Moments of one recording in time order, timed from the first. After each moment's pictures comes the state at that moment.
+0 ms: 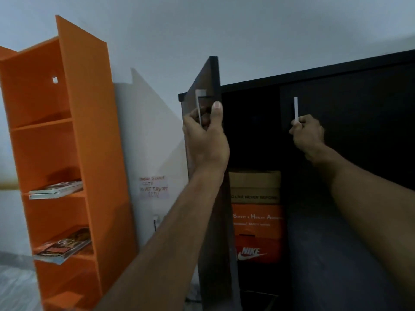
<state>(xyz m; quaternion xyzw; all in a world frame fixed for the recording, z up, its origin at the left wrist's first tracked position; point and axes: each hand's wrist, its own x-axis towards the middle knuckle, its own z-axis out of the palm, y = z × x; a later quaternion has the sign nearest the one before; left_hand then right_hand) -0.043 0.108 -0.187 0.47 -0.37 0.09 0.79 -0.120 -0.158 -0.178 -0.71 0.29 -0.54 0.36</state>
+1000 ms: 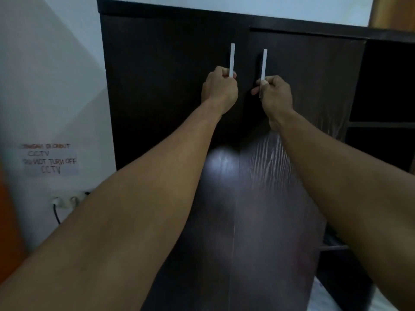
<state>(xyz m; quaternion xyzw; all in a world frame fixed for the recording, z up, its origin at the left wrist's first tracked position) 0.010 -0.078 -0.174 0.56 -0.51 -0.06 0.65 -0.098 -0.186 -0.193 -0.65 0.29 -0.65 0.26</state>
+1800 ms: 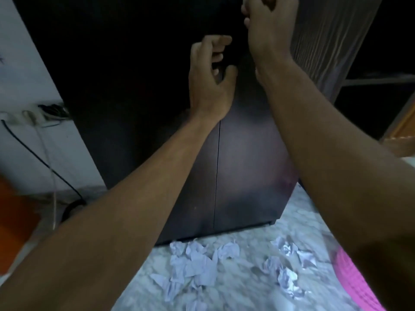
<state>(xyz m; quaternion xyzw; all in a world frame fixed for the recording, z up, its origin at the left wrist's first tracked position) -0.011 -0.101 -0.447 0.46 -0.57 0.03 0.69 -0.097 -0.151 -0.364 -0.60 0.21 -0.70 0.31</state>
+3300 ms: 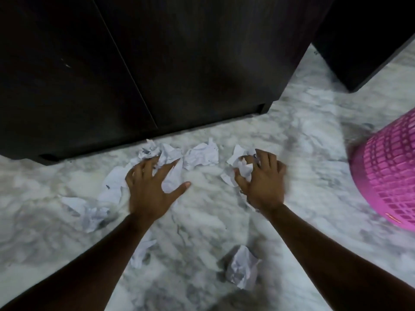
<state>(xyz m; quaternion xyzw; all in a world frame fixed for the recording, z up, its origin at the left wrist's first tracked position) -0.040 -0.030 -1.101 0.81 -0.58 0.01 0.14 -0.317 -0.137 -1.103 -0.81 0.56 -0.16 0.03</state>
